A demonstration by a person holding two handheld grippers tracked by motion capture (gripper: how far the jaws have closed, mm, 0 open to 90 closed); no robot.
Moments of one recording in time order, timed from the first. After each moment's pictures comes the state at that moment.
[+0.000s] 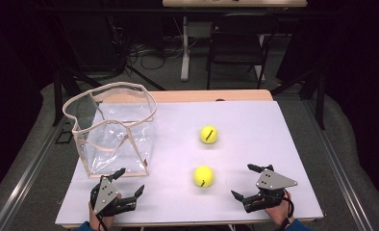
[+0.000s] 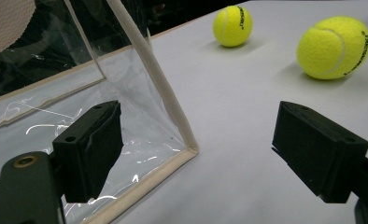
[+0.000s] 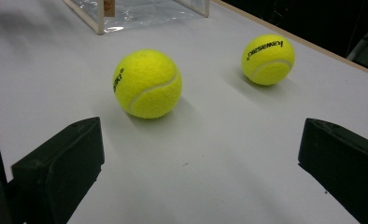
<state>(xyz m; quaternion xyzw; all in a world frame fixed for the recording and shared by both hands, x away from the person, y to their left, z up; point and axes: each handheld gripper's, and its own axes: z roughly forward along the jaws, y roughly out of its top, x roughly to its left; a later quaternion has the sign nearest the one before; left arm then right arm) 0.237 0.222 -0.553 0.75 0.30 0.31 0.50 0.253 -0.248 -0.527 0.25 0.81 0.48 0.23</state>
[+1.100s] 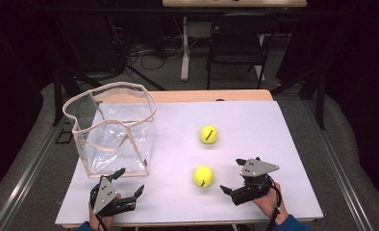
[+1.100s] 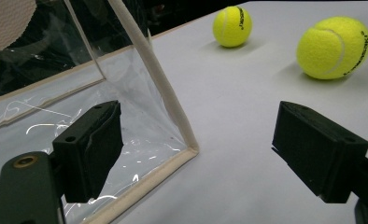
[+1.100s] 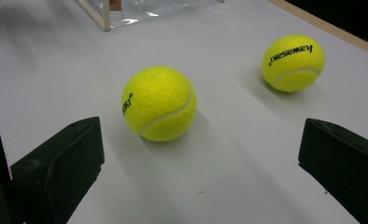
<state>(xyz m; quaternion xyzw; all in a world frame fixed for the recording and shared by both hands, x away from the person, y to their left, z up) 0.237 0.224 -0.554 0.75 0.30 0.31 0.50 0.275 -0.212 -0.504 0.26 0.84 0.44 0.19</state>
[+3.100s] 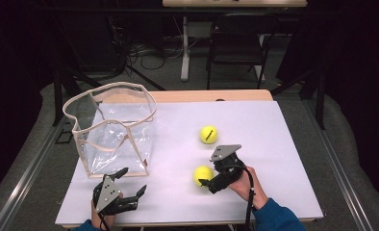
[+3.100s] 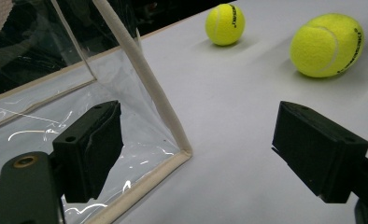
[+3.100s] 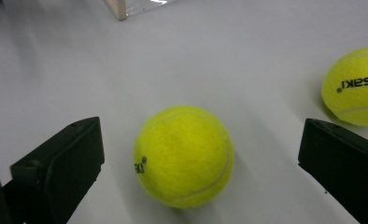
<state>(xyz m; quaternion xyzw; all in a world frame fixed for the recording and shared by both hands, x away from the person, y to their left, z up) 0.241 0.219 -0.555 0.76 0.30 0.30 0.50 0.319 -0.144 -0.500 0.24 0.89 0.37 0.12</state>
